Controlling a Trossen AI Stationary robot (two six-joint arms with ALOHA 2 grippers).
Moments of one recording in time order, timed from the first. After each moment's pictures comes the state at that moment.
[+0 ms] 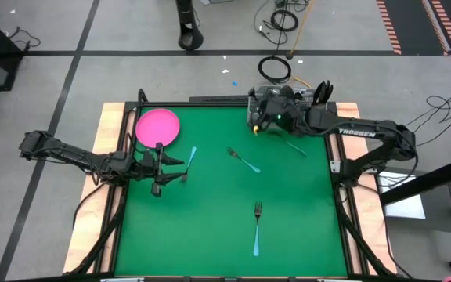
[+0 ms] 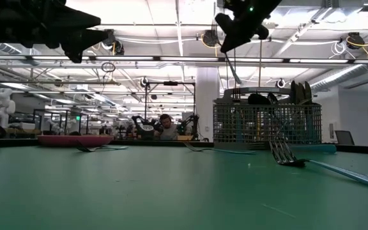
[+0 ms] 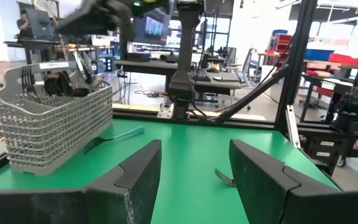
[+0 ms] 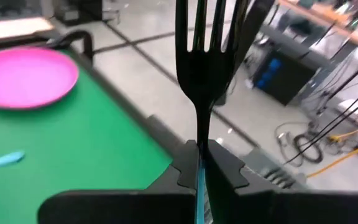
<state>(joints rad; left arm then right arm) -0.21 0.65 0.15 0.57 -0.21 -0.05 -0.24 1.39 1.24 -0.39 0.63 0.10</state>
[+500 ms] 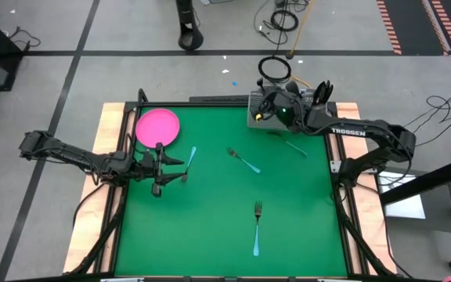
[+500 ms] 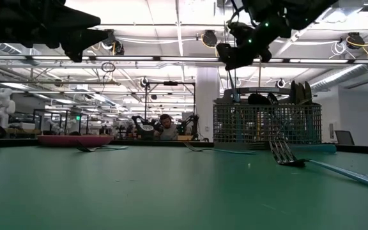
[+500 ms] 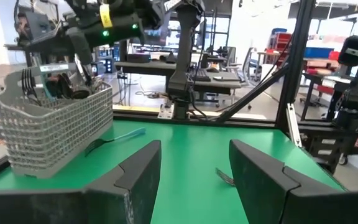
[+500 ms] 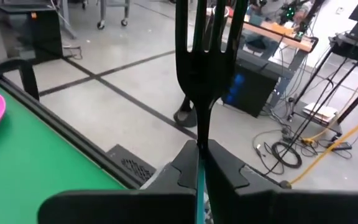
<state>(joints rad) -0.21 0.65 0.15 0.57 -0.21 -0.03 -0.43 1.40 0.96 0.13 0.62 -0.01</state>
